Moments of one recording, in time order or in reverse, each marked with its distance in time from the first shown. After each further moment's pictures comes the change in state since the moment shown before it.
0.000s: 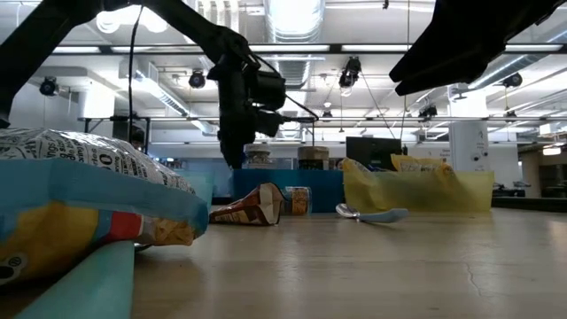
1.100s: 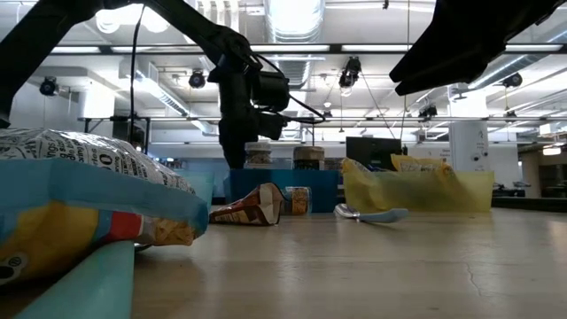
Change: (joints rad) left arm -0.048 0.000 -0.048 0.066 -0.001 0.006; right arm 0.000 0.001 0.000 -0.001 0.000 -0.007
